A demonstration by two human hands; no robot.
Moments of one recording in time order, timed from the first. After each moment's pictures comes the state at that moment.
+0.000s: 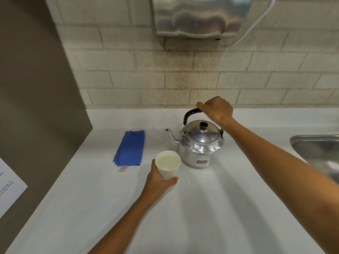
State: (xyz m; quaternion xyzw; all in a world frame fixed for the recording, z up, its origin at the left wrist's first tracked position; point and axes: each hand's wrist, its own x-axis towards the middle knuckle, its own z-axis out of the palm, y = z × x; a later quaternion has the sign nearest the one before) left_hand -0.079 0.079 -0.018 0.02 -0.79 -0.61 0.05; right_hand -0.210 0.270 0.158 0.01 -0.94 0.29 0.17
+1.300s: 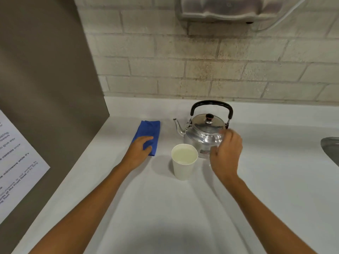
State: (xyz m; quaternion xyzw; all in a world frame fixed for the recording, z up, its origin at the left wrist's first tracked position) left_hand -0.112 -0.026 0.018 0.02 -0.90 -0.44 0.07; right_hand -0.113 0.233 0.042 0.03 -0.90 0.30 0.31
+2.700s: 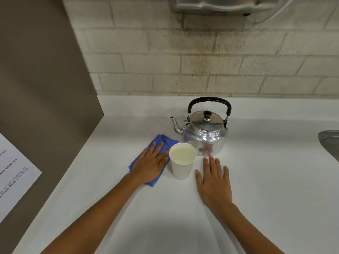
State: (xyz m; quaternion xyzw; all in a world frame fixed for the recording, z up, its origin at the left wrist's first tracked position) left_hand -0.113 0.005 -0.028 -0.14 -0.99 -0.06 -0.01; right_hand -0.069 0.229 -0.029 0.04 -1.00 0.09 0.01
